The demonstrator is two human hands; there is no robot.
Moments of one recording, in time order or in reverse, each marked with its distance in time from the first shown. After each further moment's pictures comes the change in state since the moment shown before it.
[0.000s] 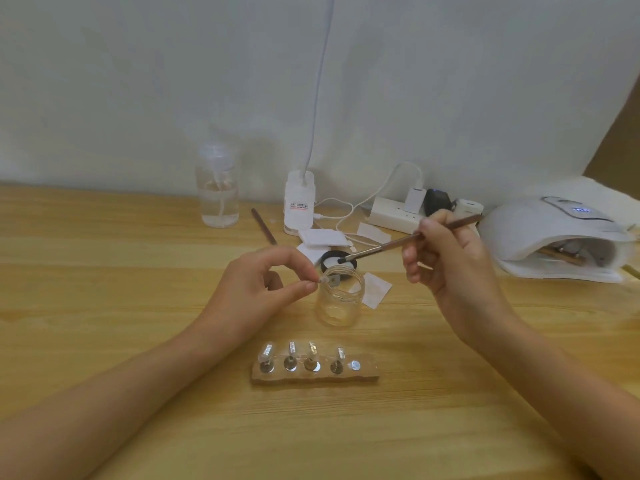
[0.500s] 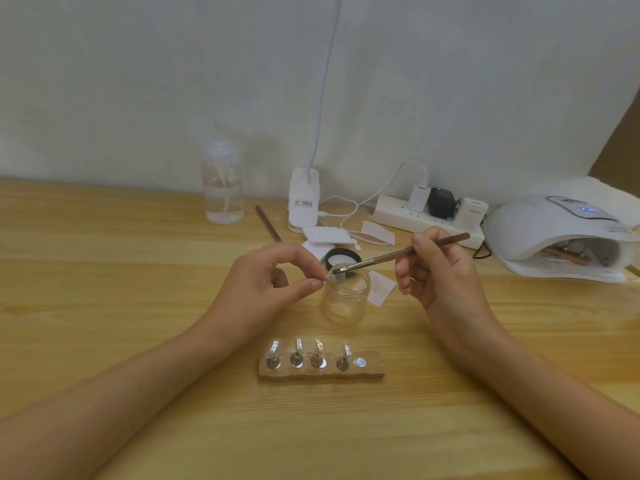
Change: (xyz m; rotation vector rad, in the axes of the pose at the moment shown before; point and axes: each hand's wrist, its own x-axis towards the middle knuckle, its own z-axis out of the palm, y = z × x) left_hand 0.000 -0.001 0.000 -0.001 0.005 0.009; right_hand -0.002 0.026 0.000 0.050 -0.024 0.015
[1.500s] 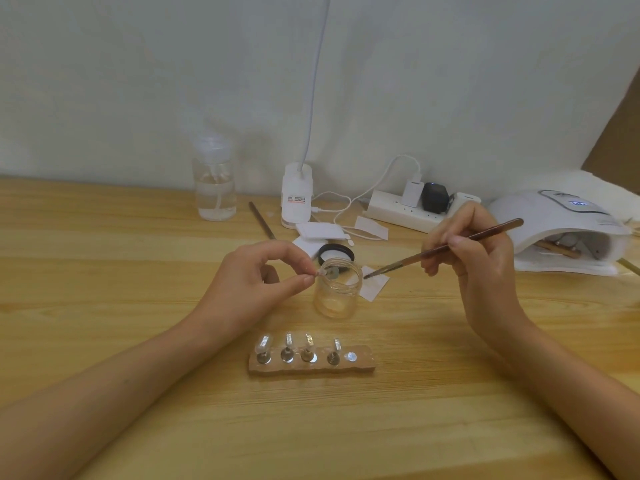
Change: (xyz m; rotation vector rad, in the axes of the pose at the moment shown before) left_hand 0.000 -0.001 0.000 0.012 0.003 -0.031; right_hand 0.006 -0.013 -0.032 -0.221 -0.065 -0.388
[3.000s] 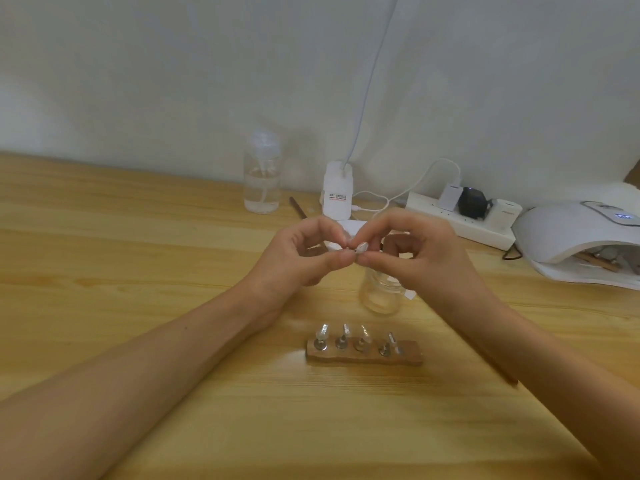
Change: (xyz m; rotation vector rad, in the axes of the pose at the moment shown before) left_hand 0.002 0.002 -0.016 -0.580 -0.120 0.001; right_hand 0.011 -0.032 0.091 -0.285 -0.399 0.080
